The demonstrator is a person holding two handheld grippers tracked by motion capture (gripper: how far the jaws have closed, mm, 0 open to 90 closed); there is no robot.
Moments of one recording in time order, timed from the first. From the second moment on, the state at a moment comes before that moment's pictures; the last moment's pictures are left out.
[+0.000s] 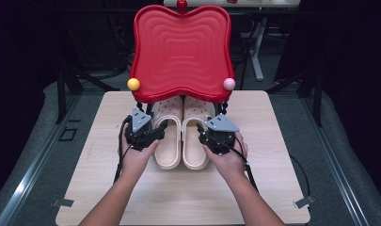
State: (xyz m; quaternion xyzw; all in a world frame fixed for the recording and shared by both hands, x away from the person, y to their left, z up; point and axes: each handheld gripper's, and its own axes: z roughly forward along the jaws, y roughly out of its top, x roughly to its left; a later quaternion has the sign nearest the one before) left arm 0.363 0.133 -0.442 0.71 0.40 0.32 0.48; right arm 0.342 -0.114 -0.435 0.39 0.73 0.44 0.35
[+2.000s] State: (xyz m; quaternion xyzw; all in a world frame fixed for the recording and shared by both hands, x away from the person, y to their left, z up) left arm 0.250 0.181 -0.489 0.76 0.35 0.27 0.48; right arm 0.229 -0.145 -0.481 0.29 0.77 0.47 0.31
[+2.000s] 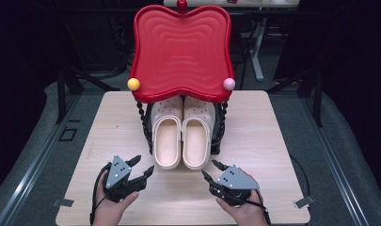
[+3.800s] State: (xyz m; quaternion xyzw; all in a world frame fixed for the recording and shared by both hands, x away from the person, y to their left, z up) left arm 0.259 0.150 -0.516 0.79 0.35 0.19 0.47; right arm 0.265 -0.128 -0.511 0.38 0.78 0.47 0.14
